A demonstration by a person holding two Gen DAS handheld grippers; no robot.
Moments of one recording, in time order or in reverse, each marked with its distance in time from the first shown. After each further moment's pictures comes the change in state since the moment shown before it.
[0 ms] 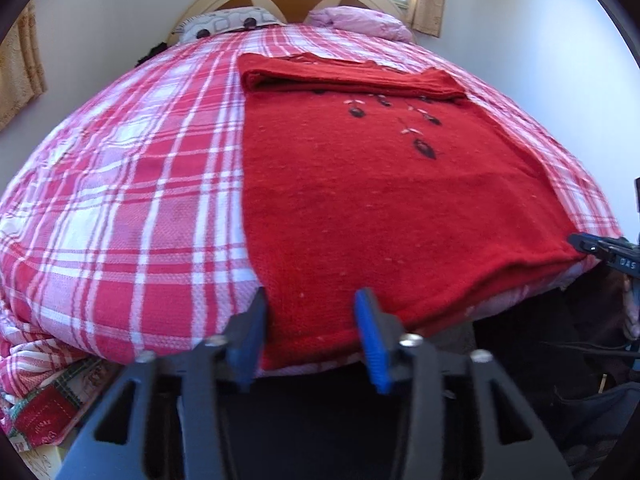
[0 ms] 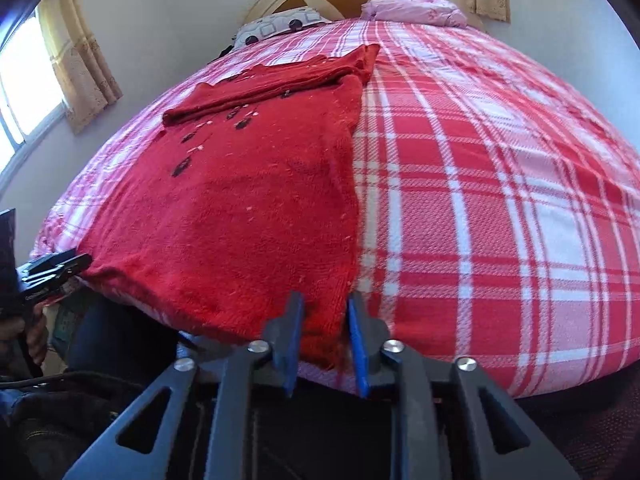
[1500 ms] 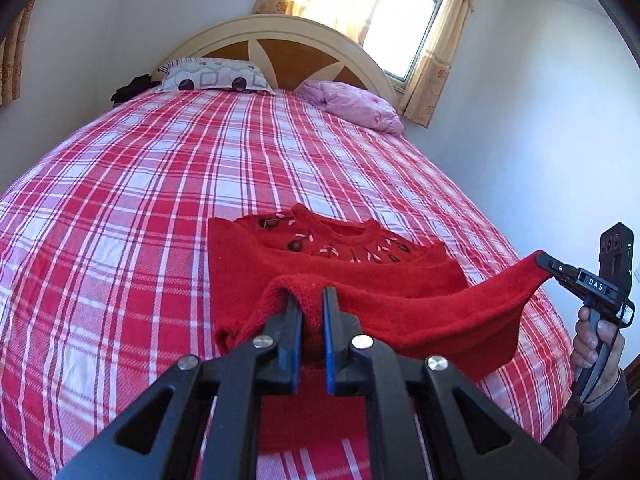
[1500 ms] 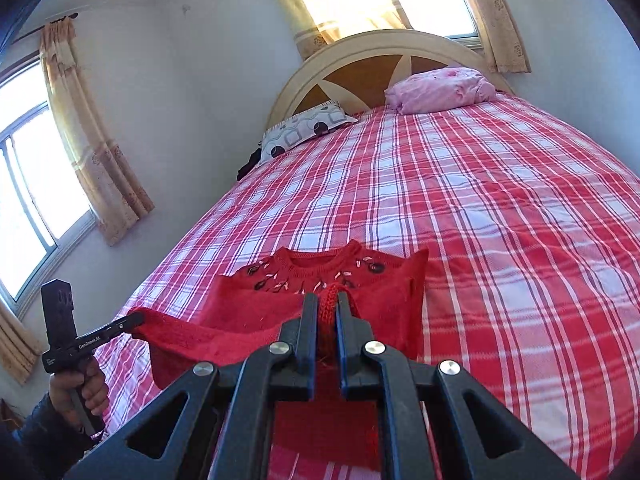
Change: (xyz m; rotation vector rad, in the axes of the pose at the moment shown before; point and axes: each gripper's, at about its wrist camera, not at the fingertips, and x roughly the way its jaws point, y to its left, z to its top) left arm 0.041 0.063 0.242 -0.145 -0.224 -0.203; right arm 0.020 -0.023 0.274 0.068 -0.316 0.172
